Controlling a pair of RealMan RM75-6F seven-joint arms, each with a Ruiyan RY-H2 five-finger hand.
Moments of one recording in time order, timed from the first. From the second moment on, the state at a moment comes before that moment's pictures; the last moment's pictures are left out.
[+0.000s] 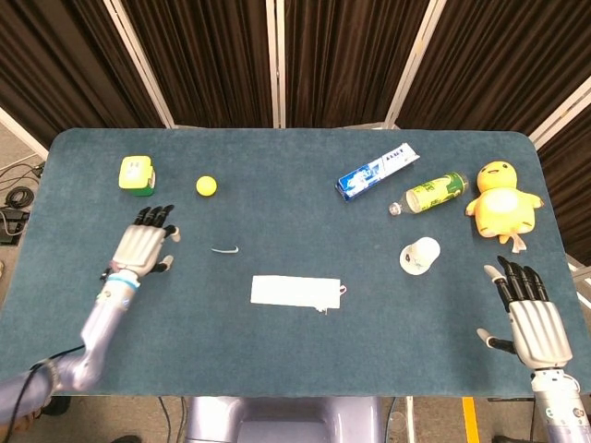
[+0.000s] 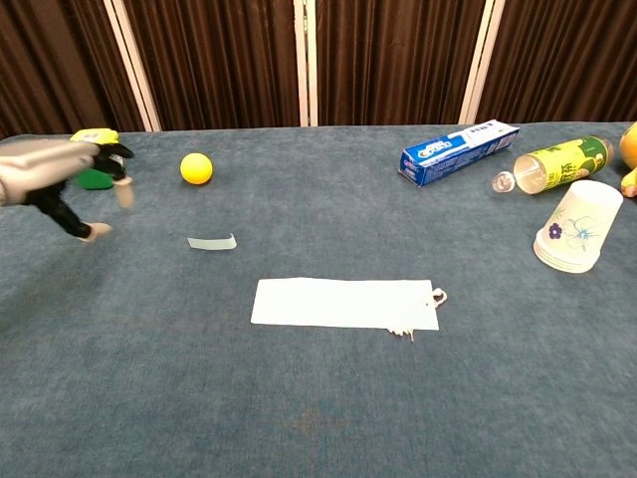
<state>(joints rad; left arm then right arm) -0.63 -1.53 -0.24 -1.33 1.05 0.89 0.42 0.11 -1.12 0.07 -1.69 -1.51 1.44 -0.09</state>
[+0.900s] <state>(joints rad) -0.82 -1.77 -0.25 -1.06 0.94 0.78 0.44 0.11 -1.12 0.08 -1.66 -1.46 1.44 -0.06</state>
